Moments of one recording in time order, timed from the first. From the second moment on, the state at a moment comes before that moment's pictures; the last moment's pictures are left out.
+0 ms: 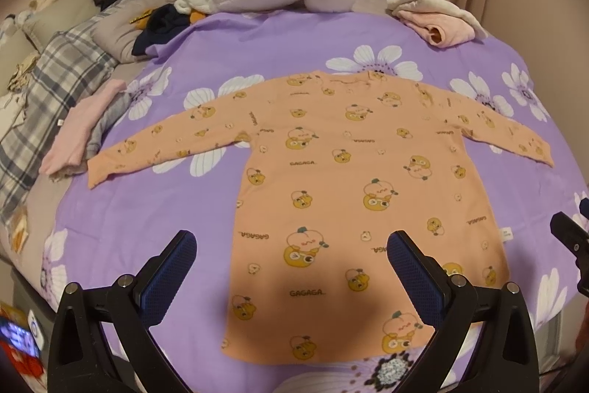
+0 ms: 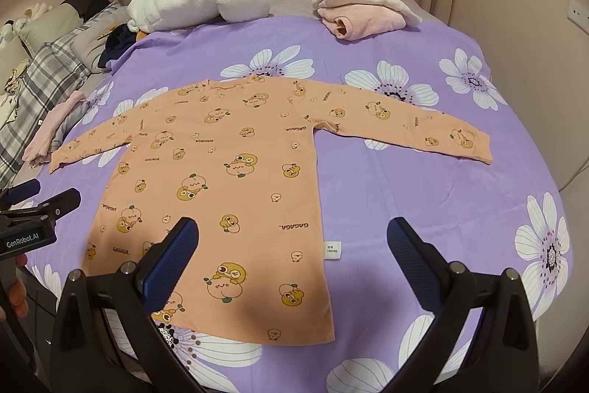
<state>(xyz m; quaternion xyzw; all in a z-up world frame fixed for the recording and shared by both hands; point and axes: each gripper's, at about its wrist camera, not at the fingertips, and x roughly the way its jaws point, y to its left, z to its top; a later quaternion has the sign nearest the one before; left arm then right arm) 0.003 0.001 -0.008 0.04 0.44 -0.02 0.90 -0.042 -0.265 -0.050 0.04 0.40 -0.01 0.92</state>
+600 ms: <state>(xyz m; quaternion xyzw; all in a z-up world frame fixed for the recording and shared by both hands) 0.000 -0.001 -0.007 0.05 0.42 -0.03 0.91 -0.046 -0.261 -0.044 0.04 0.44 0.00 0.90</state>
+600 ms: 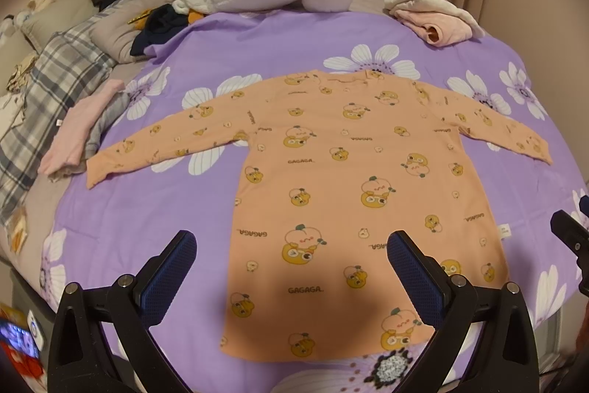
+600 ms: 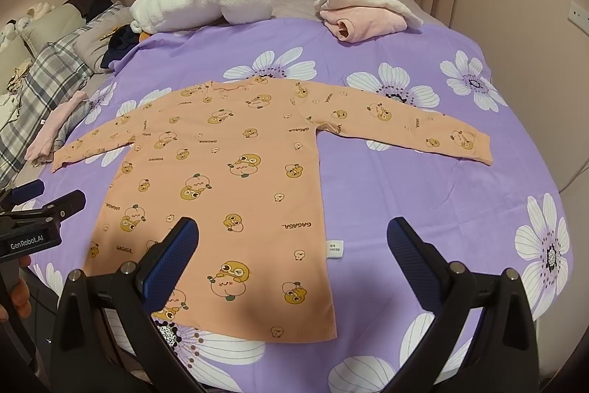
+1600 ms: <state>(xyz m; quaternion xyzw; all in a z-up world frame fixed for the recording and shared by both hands) -0.004 -0.006 -0.009 0.06 0.45 -0.02 0.89 -0.051 -0.262 -0.038 0.05 0.43 0.00 0.90</state>
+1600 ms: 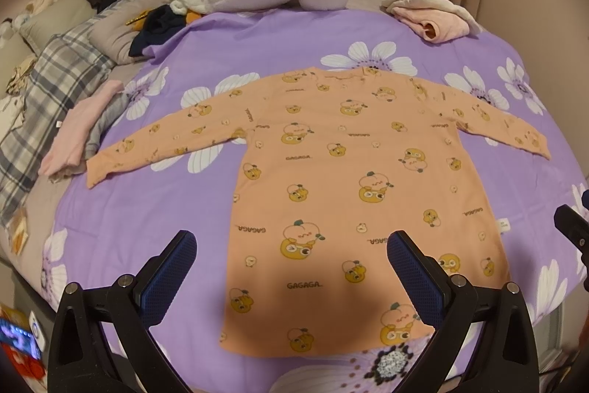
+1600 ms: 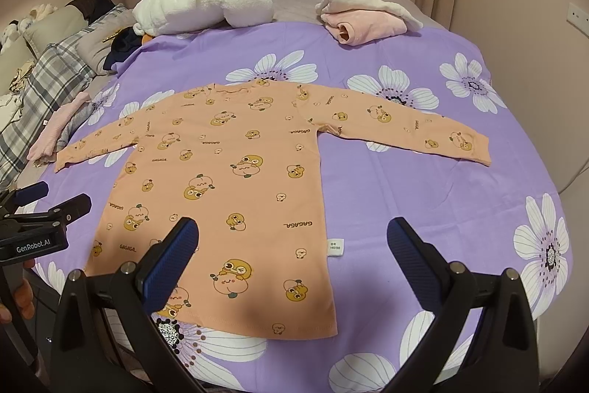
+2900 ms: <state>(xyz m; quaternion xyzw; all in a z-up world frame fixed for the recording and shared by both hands) 0.009 -0.003 -0.025 0.03 0.47 -0.03 0.88 -0.047 -0.275 -0.044 0.09 0.42 0.02 0.90</state>
